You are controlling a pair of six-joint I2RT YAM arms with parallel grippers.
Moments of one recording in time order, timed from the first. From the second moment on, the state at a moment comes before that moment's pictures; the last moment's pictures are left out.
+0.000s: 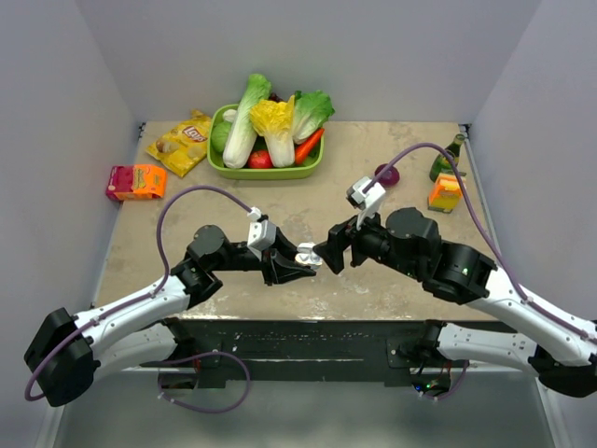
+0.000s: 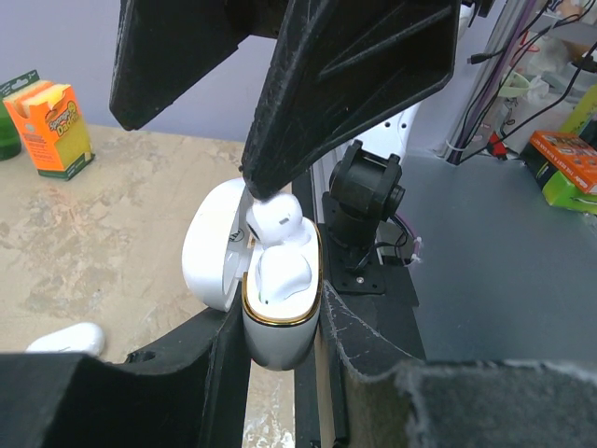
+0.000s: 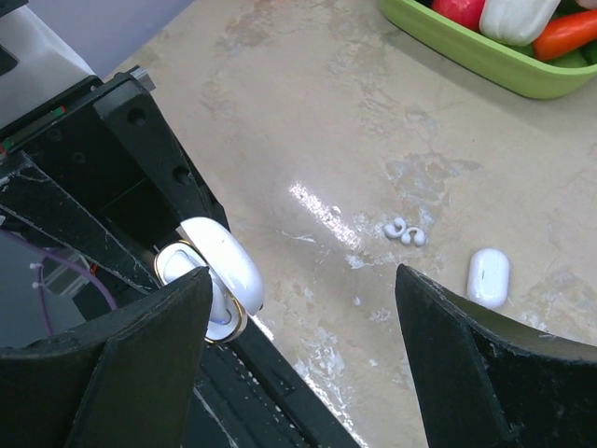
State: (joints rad) left arm -0.79 1.00 0.53 0.61 0.78 -0.25; right arm 1.04 0.91 1.13 -0.55 0.18 0.27
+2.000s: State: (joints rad) left arm -0.75 1.23 0.60 0.40 0.18 -0.33; right arm 1.04 0.82 0.96 -0.49 0.49 0.42
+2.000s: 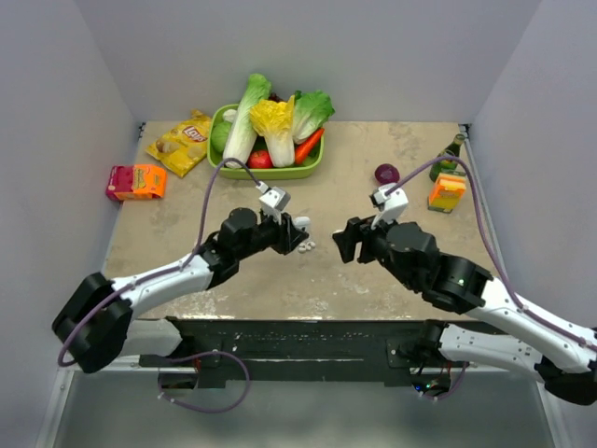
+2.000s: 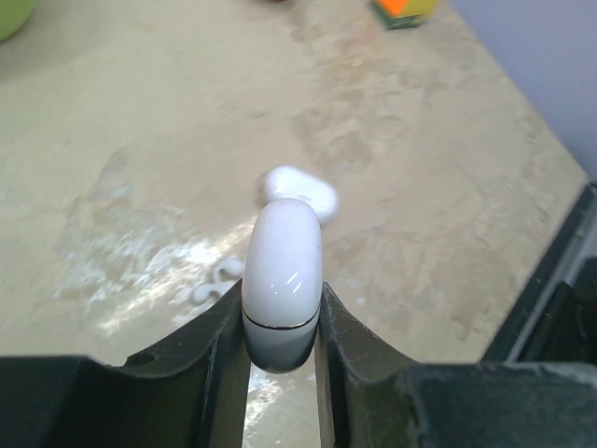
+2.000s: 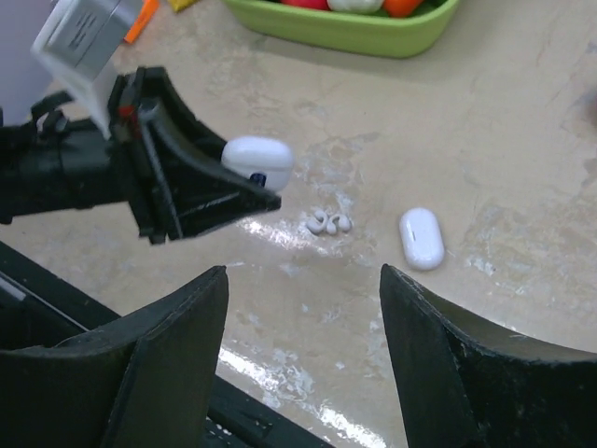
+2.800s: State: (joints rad) left arm -0.41 1.73 0.63 0.50 0.38 -0.64; right arm 1.04 0.88 0.83 -0.37 0.43 0.45
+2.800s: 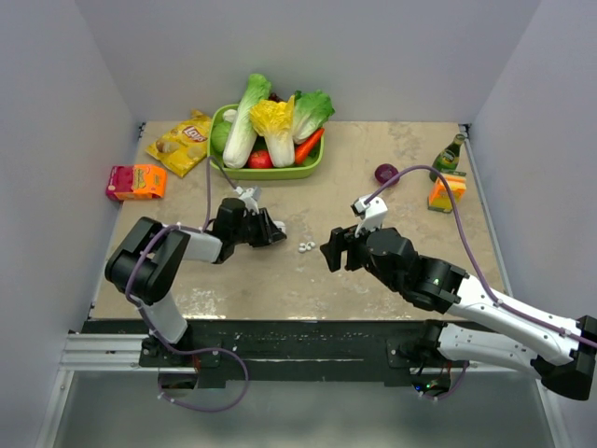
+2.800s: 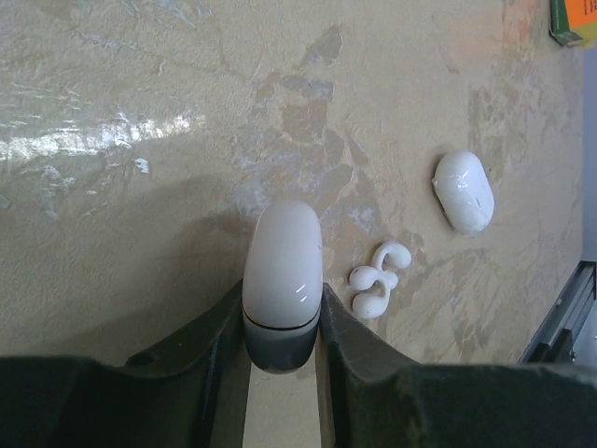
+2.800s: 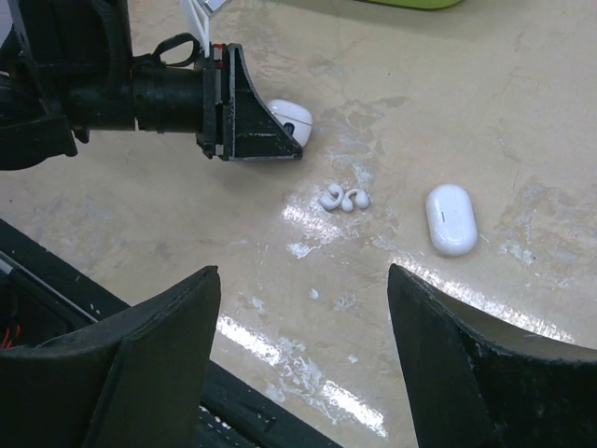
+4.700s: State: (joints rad) left arm -0.35 0.86 0.18 0.32 0.23 -0.93; right arm 0.87 1.08 0.71 -0.20 0.59 0.52
